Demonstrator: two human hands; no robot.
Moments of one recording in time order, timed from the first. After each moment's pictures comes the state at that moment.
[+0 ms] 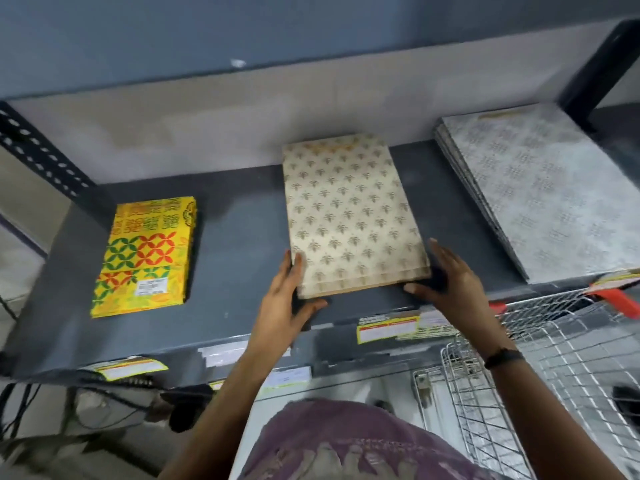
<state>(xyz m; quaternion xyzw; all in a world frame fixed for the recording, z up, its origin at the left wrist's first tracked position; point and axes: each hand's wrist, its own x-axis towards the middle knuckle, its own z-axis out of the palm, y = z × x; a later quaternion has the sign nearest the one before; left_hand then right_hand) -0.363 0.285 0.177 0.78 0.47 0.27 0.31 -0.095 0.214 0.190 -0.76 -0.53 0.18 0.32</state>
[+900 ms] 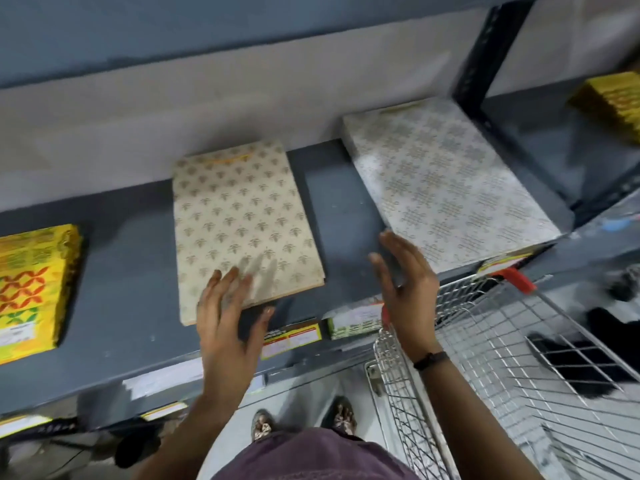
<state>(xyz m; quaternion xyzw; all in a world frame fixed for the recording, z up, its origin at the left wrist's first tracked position) -0.266 0.235 0.185 0.79 0.45 0.40 0.14 -0.032 0.177 0.199 -0.72 -0.45 0.04 0.53</state>
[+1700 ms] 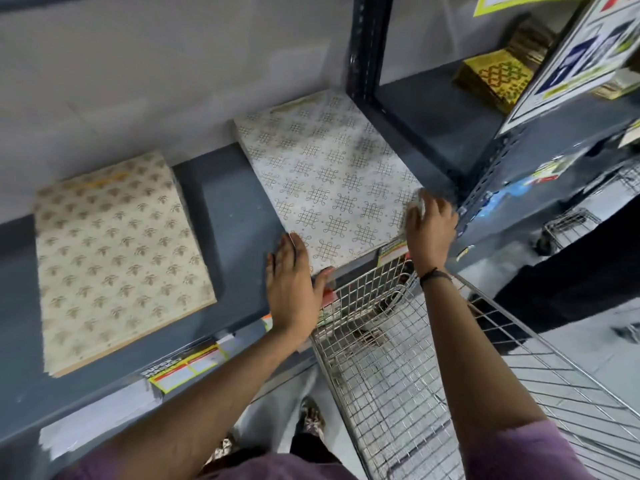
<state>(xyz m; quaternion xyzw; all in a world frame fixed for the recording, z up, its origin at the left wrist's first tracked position) -0.036 0.203 0.173 0.87 0.46 0.11 0.12 0.183 0.149 0.165 -0.90 -0.26 -0.04 0.35</state>
